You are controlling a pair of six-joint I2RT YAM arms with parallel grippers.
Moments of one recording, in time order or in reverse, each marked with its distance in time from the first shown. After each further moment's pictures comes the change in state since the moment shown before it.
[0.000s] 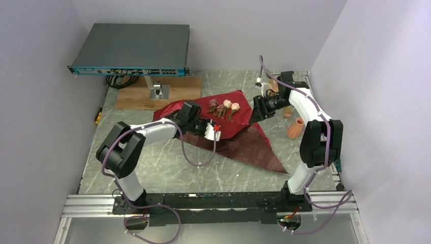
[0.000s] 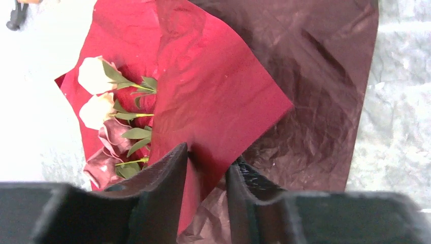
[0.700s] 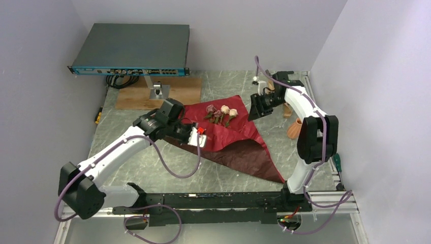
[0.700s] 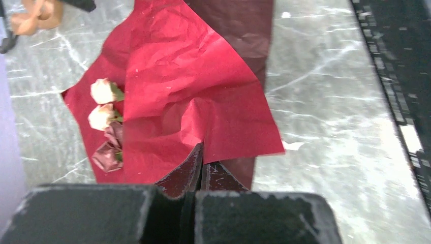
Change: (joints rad) left arm -0.020 -0.444 0.085 -0.603 0.100 -0.095; right arm 0.016 0.058 0.056 0.057 0.087 0.076
